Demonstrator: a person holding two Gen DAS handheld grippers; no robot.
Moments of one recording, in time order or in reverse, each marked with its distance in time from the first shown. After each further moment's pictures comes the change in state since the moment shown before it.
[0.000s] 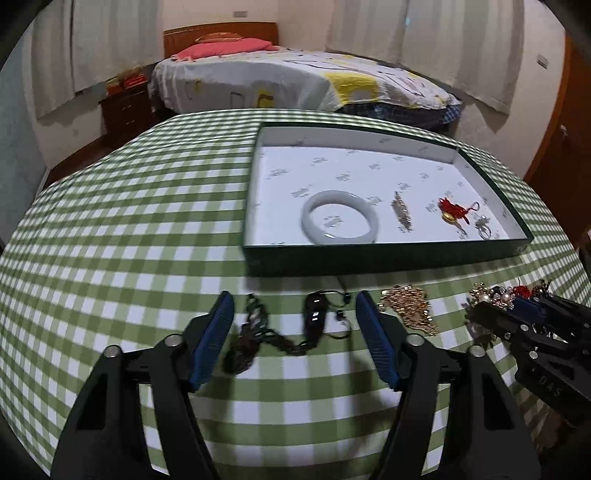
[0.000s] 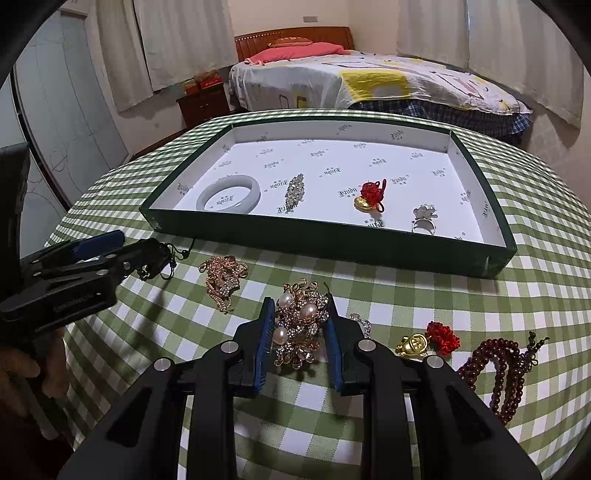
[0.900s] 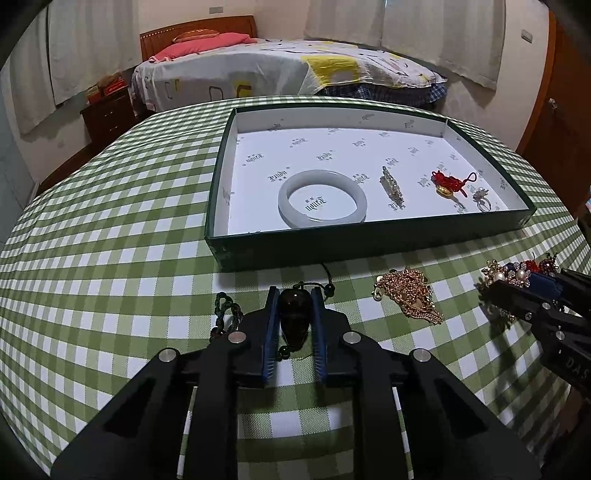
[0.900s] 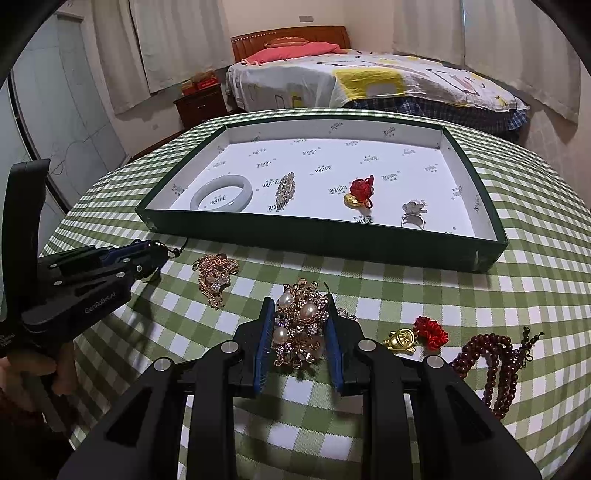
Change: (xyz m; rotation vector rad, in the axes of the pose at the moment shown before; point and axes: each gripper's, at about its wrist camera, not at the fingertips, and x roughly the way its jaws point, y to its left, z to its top) left arm 0.018 -0.009 -0.006 0.071 0.038 -0.018; right arm -0.003 -0.008 -0.002 0.012 -0.002 0.000
